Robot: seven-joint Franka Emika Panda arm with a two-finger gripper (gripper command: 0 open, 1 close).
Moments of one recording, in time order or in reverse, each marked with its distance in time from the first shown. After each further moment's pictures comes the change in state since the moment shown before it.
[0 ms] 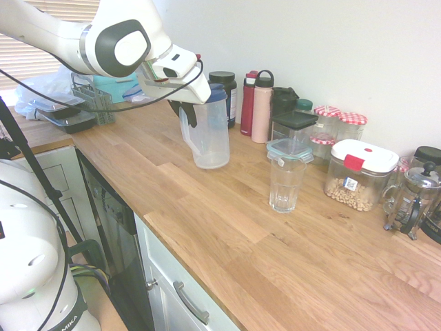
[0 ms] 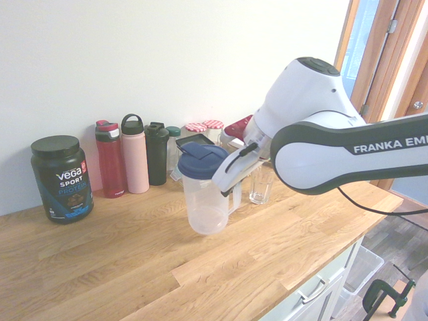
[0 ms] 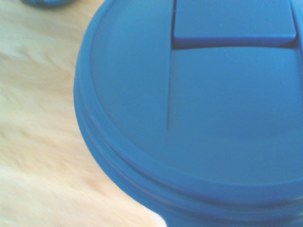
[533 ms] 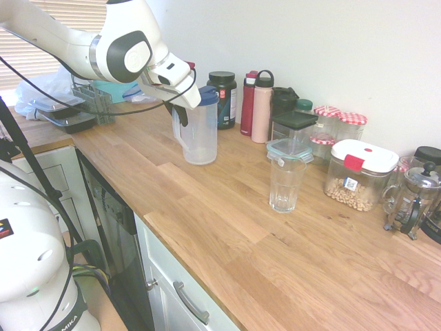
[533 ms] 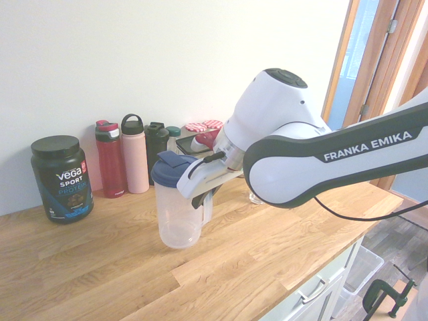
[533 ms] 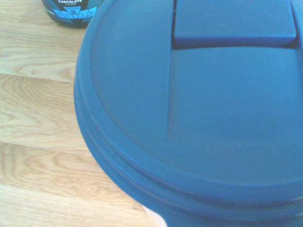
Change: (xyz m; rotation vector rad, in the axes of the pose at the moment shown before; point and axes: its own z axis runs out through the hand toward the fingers) arm -0.025 -0.034 0.030 0.049 -0.057 0.095
